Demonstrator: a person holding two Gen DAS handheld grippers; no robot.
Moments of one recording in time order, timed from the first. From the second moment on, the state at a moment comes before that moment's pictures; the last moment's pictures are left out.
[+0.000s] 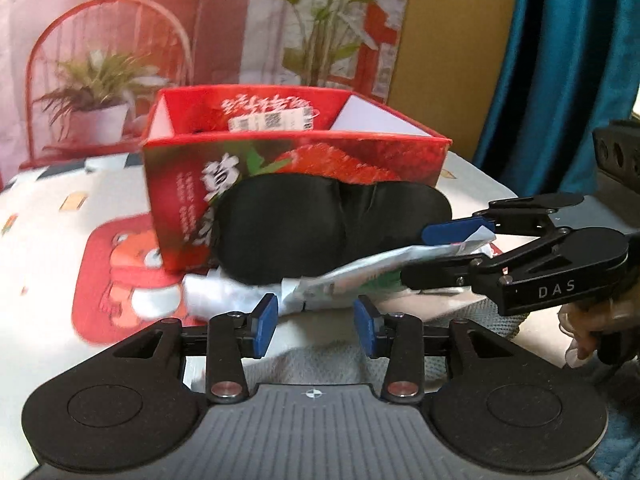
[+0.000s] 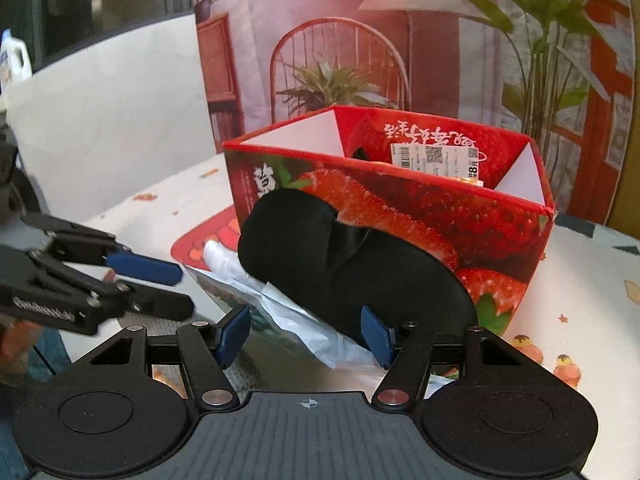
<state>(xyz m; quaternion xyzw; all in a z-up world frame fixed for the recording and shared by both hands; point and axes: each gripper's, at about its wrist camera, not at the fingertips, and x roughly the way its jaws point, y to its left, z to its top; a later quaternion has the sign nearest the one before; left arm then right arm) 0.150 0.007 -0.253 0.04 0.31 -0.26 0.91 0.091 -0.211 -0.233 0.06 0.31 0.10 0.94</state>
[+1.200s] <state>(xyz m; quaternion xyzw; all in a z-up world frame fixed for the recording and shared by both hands) 0.202 -0.031 -0.261 0.08 0.27 -0.34 0.90 0.100 -0.260 -0.244 0.16 0.29 0.11 0.94</state>
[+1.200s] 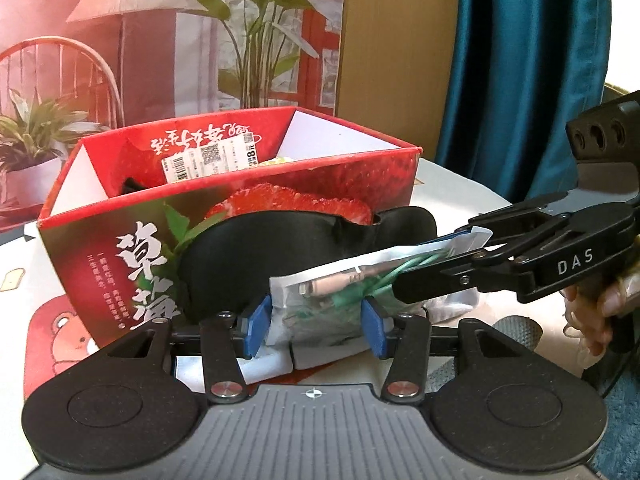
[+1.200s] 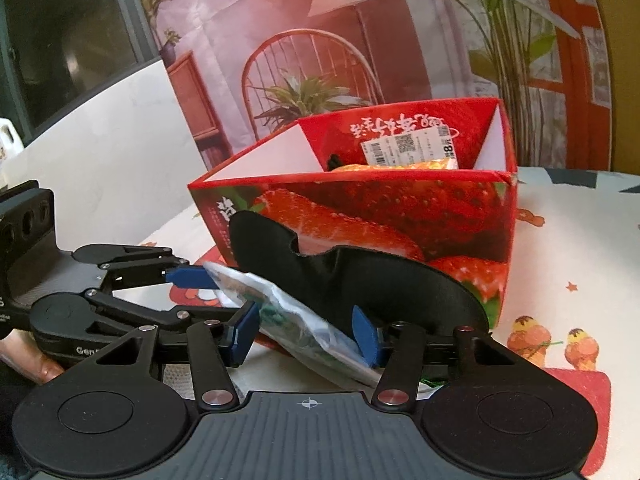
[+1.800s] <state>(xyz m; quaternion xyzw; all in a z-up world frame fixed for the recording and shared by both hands) 0.229 -0.038 -0.268 0.04 0.29 -0.35 0.89 0.095 -0.276 -0.255 0.15 0.30 0.08 0.94</state>
